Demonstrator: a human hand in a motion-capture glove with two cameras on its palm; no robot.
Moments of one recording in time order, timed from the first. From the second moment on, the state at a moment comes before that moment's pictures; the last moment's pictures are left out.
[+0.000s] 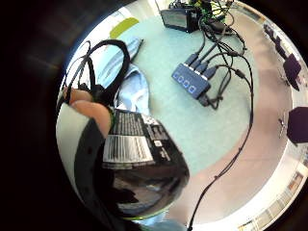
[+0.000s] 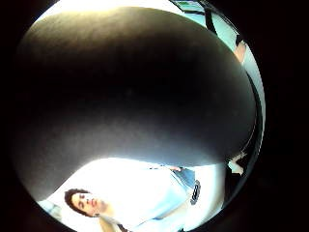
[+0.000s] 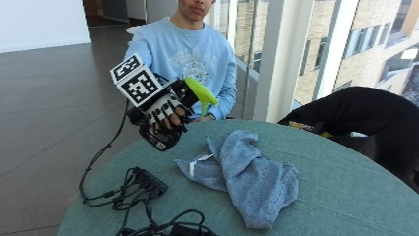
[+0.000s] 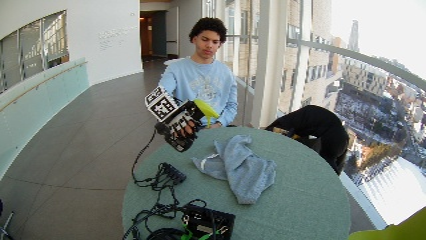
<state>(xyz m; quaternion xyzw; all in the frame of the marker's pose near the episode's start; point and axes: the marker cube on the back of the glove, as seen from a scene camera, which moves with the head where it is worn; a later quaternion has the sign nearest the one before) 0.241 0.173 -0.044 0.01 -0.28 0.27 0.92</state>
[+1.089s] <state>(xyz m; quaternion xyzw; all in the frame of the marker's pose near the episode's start) 0.239 0.136 -0.024 -0.13 -0.15 0.32 0.93</state>
